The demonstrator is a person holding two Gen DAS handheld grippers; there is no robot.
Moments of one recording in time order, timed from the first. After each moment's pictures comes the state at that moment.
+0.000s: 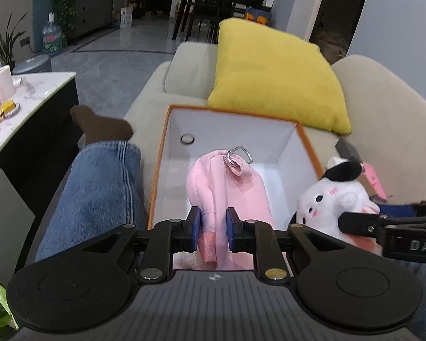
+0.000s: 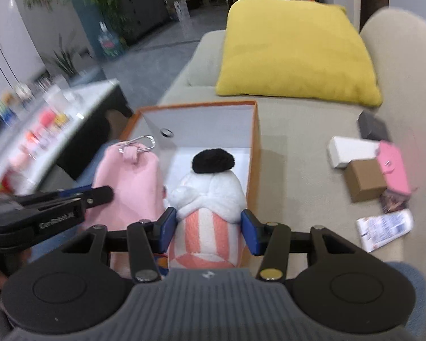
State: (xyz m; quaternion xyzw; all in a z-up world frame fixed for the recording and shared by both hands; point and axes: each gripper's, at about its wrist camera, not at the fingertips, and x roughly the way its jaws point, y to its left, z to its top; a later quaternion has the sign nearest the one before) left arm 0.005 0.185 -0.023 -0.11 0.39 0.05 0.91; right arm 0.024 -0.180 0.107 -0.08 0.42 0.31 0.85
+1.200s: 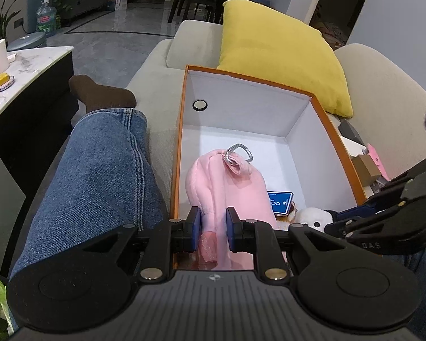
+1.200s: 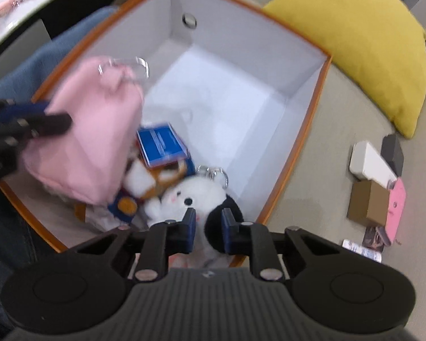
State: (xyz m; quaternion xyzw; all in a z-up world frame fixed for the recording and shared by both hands) left arm -0.012 0.214 -0.061 -0.13 0.41 0.02 0.90; right arm 0.042 -0.115 0.034 -0.33 0.51 0.33 0.72
